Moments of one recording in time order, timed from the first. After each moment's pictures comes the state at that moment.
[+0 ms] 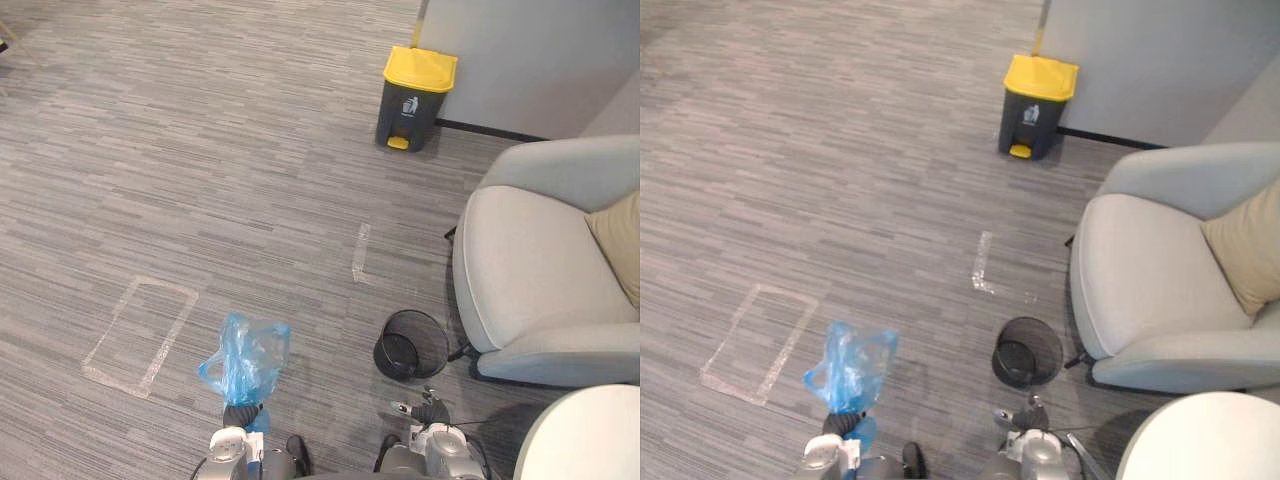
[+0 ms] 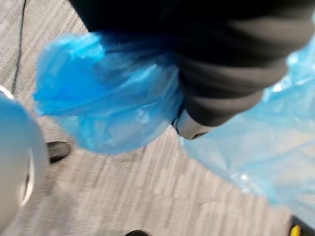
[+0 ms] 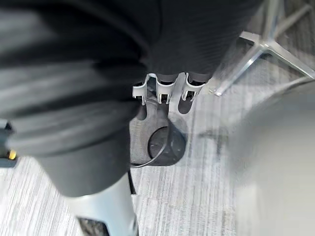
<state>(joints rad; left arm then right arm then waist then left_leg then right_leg) 0.13 0.07 -0.03 0.70 -0.06 0.01 0.19 0.06 0.00 -0.16 0.87 0.00 -0.05 -0.18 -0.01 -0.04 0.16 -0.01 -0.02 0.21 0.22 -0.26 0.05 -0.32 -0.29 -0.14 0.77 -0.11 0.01</state>
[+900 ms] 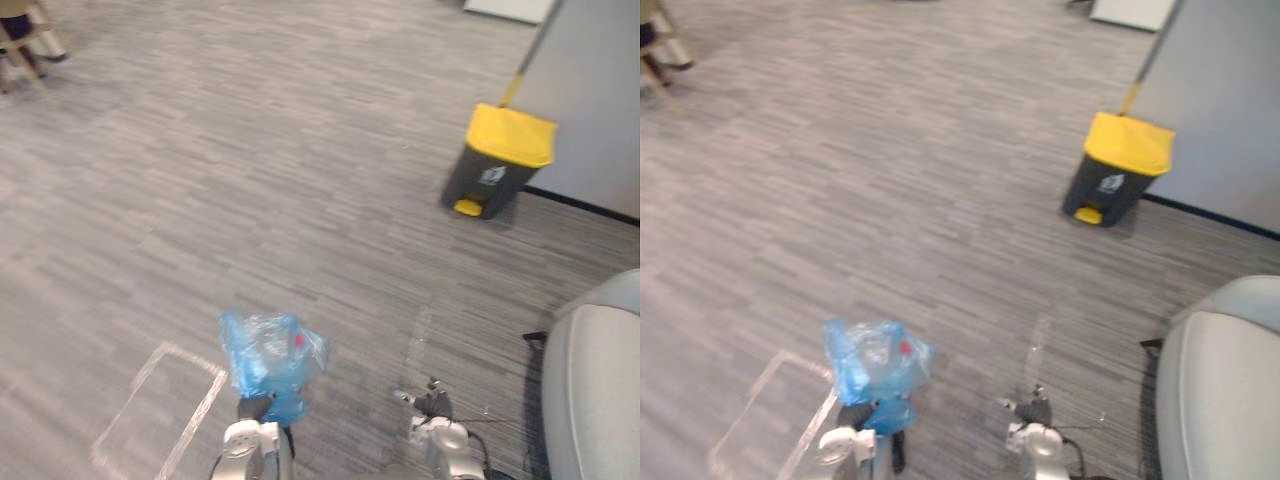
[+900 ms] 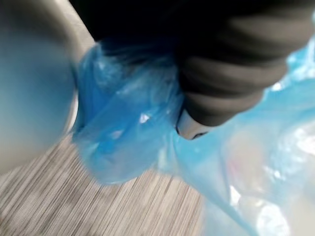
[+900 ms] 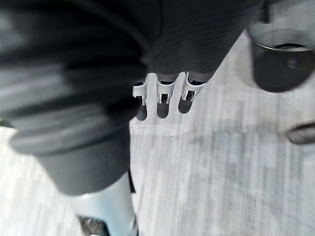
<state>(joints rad) 0.09 -0.03 0.05 0.65 -0.06 0.01 0.17 0.06 0.06 -0.18 0.77 0.00 -0.02 -0.20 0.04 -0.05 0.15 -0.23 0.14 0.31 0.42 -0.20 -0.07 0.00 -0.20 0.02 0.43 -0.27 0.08</state>
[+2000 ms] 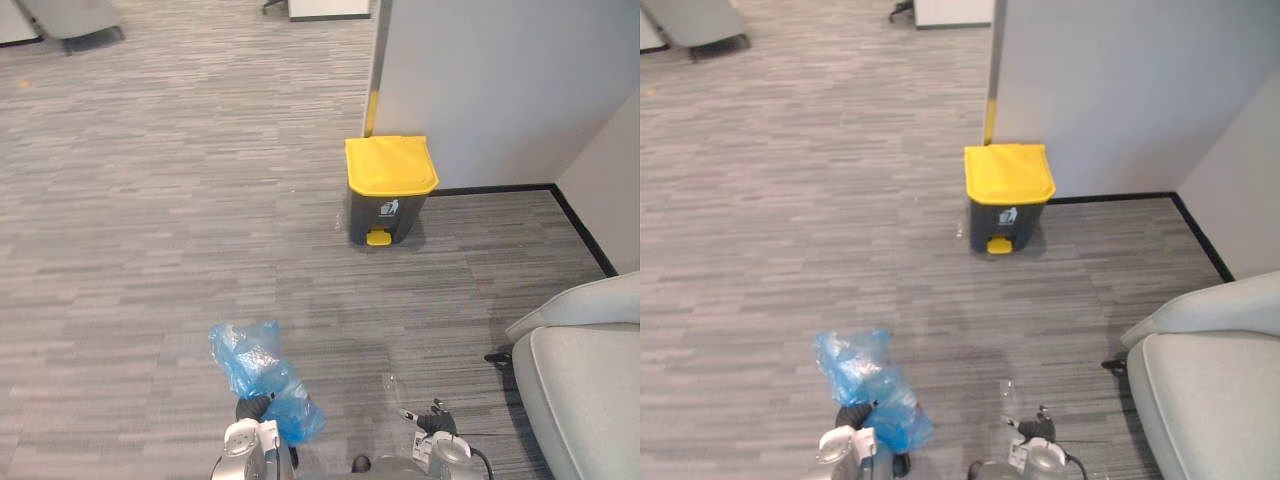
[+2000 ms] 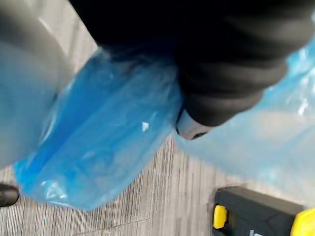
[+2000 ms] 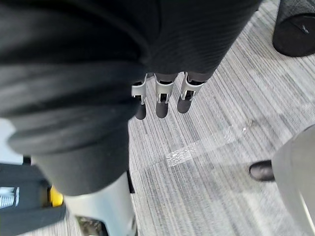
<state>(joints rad) 0.11 -0.05 0.06 0.71 -0.08 0.02 0.19 0.06 0.06 -0.22 0.88 0.00 -0.01 -0.21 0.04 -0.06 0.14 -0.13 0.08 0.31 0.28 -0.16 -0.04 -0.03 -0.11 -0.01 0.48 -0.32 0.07</state>
